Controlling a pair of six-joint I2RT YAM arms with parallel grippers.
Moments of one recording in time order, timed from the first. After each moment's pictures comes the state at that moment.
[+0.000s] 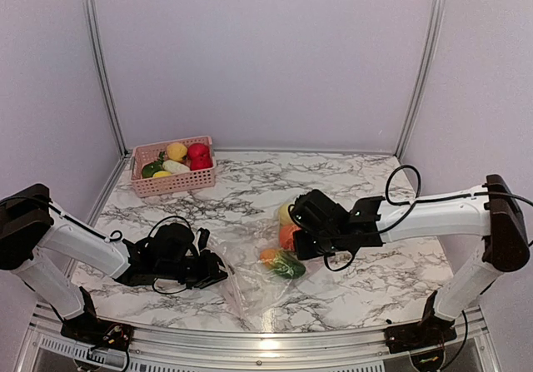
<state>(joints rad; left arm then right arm) -0.98 1.54 0.46 0.44 0.16 -1.17 1.04 1.56 1.00 -0.46 0.33 0.68</state>
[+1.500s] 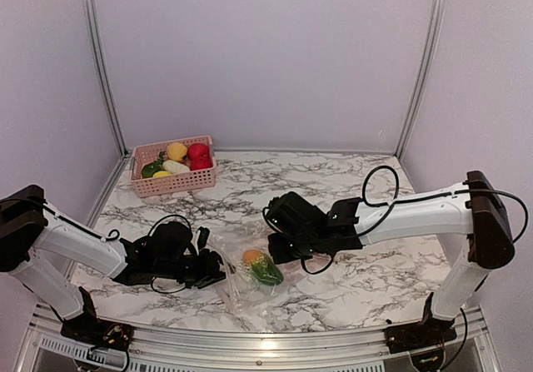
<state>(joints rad) -0.98 1.50 0.46 0.41 0.17 -1.16 1.12 1.69 1.13 -0.42 0.27 0.68</state>
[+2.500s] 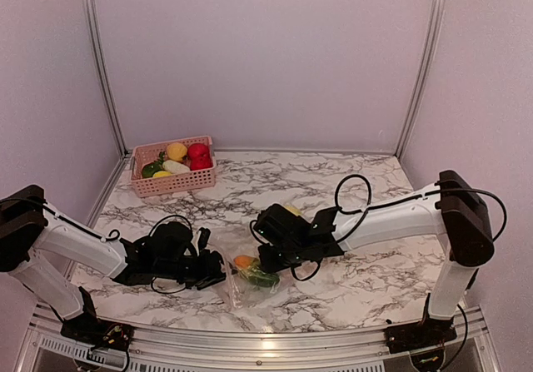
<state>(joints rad) -0.98 1.50 0.46 0.41 0.19 -1.16 1.13 1.83 1.16 -0.37 0.23 0.65</state>
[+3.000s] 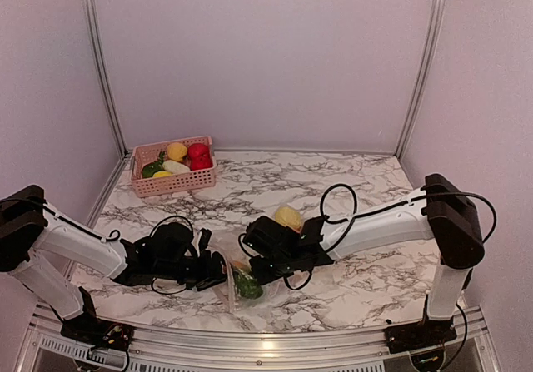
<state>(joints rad) -0.99 1.50 0.46 0.41 0.19 -1.16 1.18 1.90 1.20 -0.37 0.22 0.62</state>
